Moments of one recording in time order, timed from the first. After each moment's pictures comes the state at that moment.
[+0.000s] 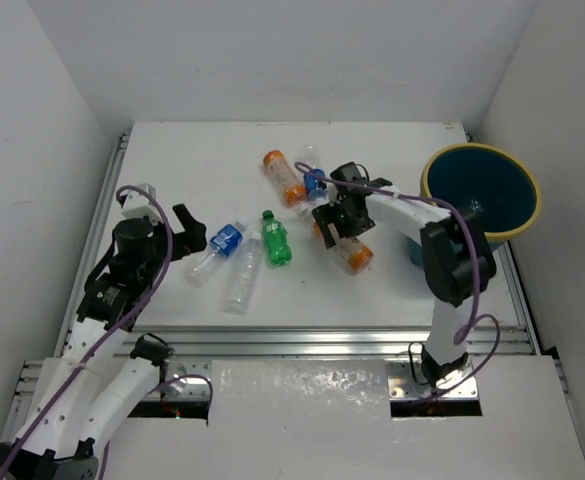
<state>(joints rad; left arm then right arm) -0.22 0.65 0.77 -0.53 -0.19 -0.44 0.44 1.88 1.31 -0.59 -0.04 -0.01</state>
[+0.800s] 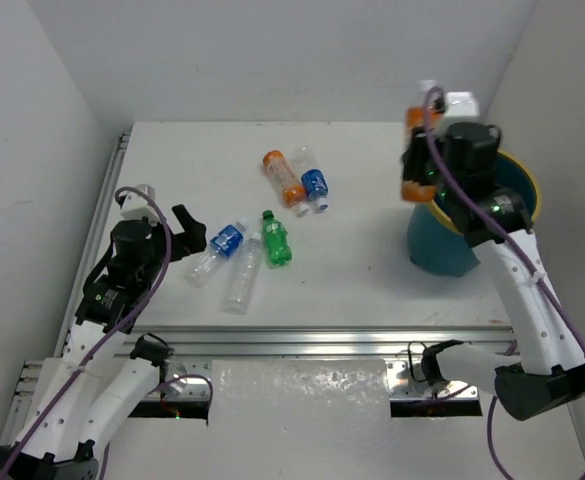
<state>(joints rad) -0.22 0.64 0.77 -0.53 -0.18 -0.44 0.37 1.18 1.38 -0.61 0.21 0.10</state>
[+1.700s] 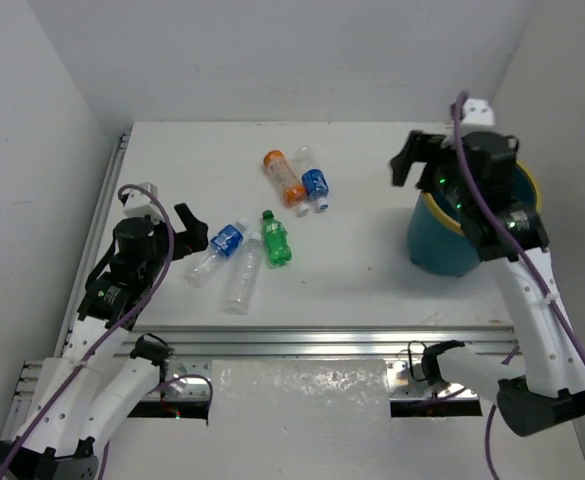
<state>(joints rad) -0.22 0.65 0.77 -0.52 -0.16 -0.44 0.19 1.12 1.43 -0.65 0.15 0.23</state>
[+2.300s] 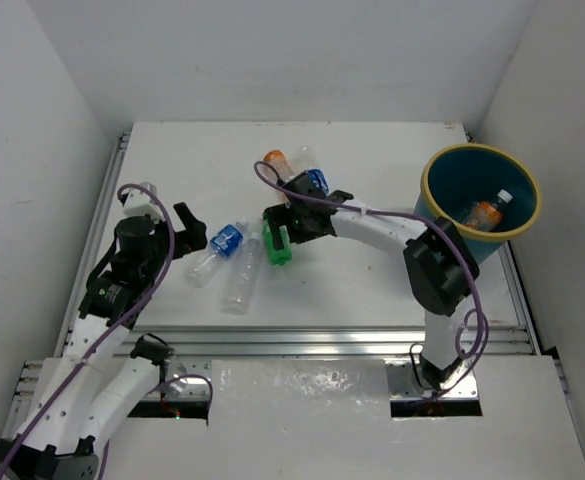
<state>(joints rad) -0.22 0.67 0.77 -0.52 -0.20 -0.44 0.71 1.90 1.38 -0.45 0.01 0.35</state>
